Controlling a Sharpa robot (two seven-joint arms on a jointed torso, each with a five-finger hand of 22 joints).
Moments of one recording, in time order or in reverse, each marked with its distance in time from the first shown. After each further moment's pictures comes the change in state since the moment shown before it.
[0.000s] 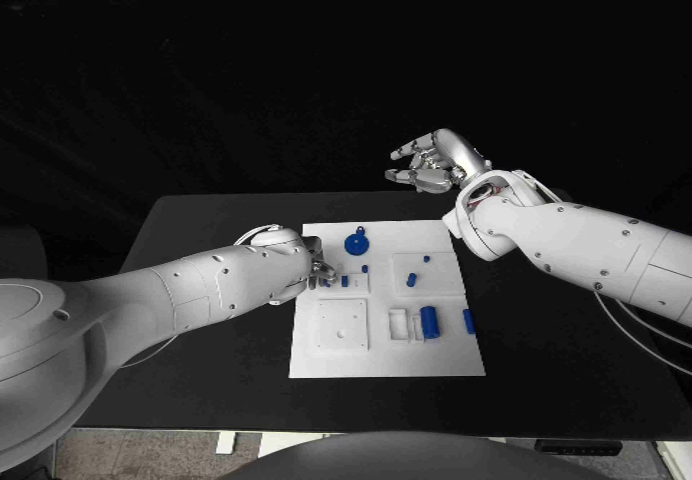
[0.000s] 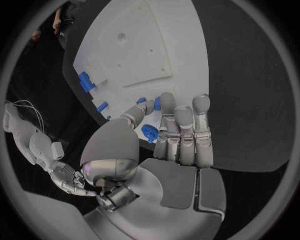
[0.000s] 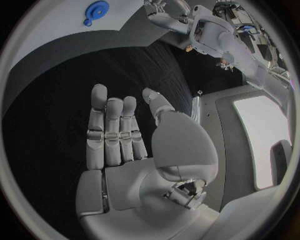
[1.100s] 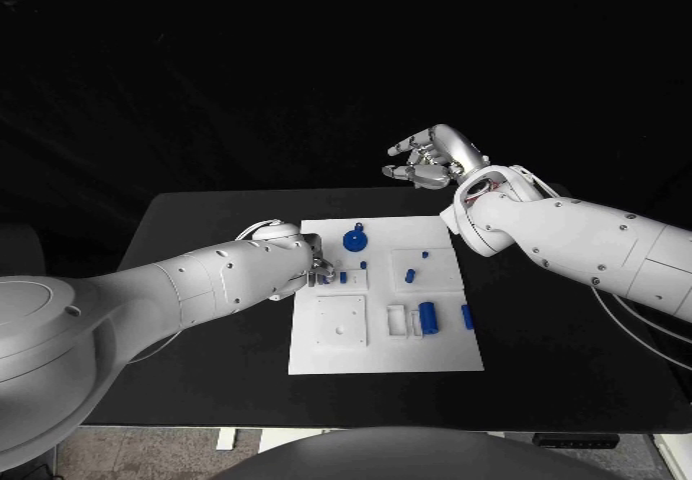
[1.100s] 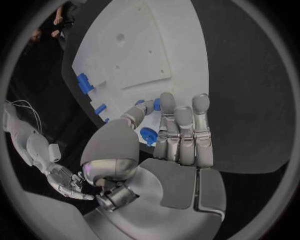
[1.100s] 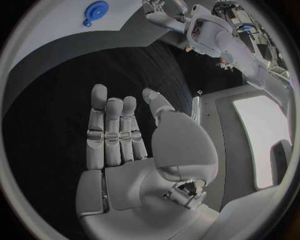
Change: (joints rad) left arm -0.003 0.033 0.002 -0.051 0.005 0.046 -0.002; left_hand -0.011 0.011 -0.007 -0.007 -0.056 0.005 -0.007 -0.001 0.001 0.003 -0.005 0.000 0.000 0.000 0.000 0.000 -0.001 -0.008 0.007 0.007 -0.021 0.001; right arm 0.000 0.001 0.000 0.001 0.000 0.002 -0.001; right_hand 0.000 0.000 0.000 0.000 0.005 0.000 0.000 0.000 0.000 0.000 0.000 0.000 -0.001 0.000 0.000 0.000 0.000 0.000 0.000 0.000 0.000 0.001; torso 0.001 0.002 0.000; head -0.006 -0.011
